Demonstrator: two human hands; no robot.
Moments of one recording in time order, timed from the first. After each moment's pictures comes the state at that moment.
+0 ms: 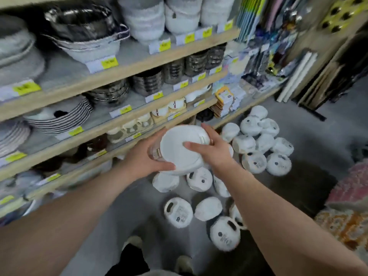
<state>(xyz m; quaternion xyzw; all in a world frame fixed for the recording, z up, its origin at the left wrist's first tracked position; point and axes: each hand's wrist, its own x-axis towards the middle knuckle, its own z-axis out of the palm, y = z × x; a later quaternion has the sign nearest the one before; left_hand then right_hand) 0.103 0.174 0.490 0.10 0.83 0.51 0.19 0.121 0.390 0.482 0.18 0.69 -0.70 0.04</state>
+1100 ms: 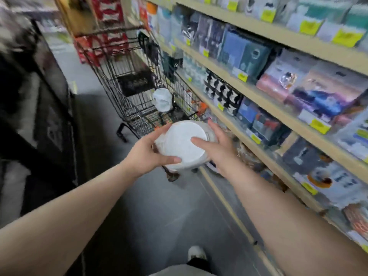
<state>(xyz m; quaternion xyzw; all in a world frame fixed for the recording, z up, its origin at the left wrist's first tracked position) 0.627 -0.387 0.548 -0.51 0.60 0.48 -0.38 0.418 -0.398 0.547 -0.45 0.57 -0.50 0.48</state>
